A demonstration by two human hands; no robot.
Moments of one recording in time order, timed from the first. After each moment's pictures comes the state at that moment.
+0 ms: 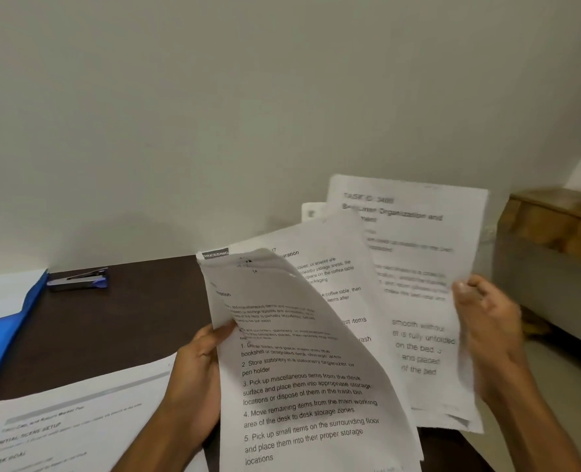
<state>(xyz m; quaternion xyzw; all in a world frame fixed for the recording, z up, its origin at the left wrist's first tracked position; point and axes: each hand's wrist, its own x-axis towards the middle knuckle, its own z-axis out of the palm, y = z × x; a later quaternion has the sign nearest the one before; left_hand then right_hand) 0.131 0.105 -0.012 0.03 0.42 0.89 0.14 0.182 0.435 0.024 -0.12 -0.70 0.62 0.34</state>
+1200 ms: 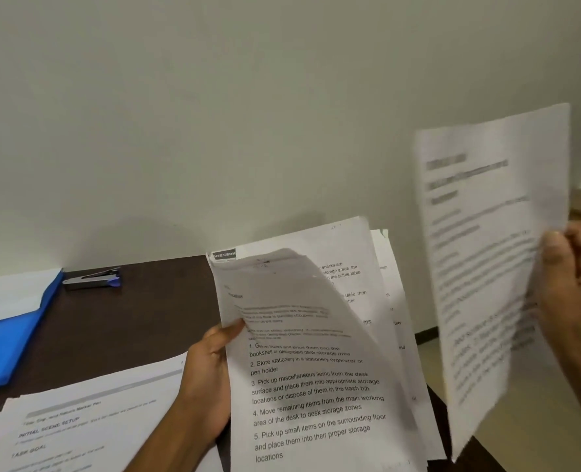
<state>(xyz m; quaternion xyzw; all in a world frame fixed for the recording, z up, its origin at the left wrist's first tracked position) 0.131 0.100 -0.011 -0.01 0.42 0.90 0.14 0.209 0.455 0.082 -0.12 -0.81 0.26 0.51</state>
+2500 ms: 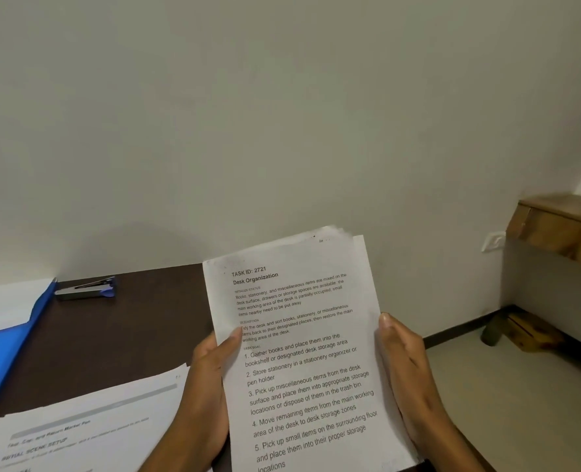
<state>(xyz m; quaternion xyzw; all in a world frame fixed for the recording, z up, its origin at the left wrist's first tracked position) 0.121 0.102 -0.024 0.02 0.45 0.89 0.11 0.162 0.344 -0.021 0.00 -0.73 0.65 0.21</state>
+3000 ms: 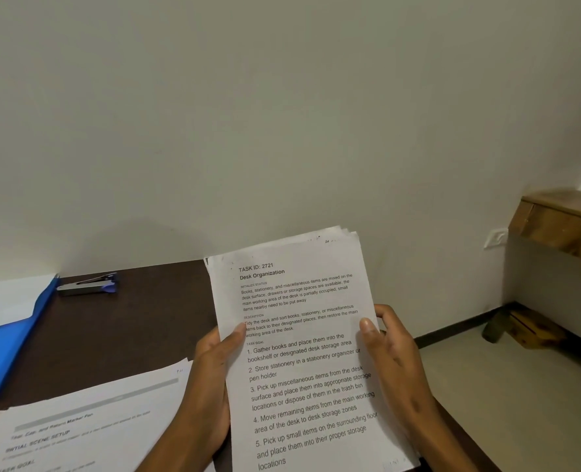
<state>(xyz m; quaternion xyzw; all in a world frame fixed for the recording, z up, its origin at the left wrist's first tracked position) 0.124 0.104 -0.022 0.02 0.47 0.88 0.11 0.168 0.334 -0.020 0.02 -0.78 0.59 0.21</state>
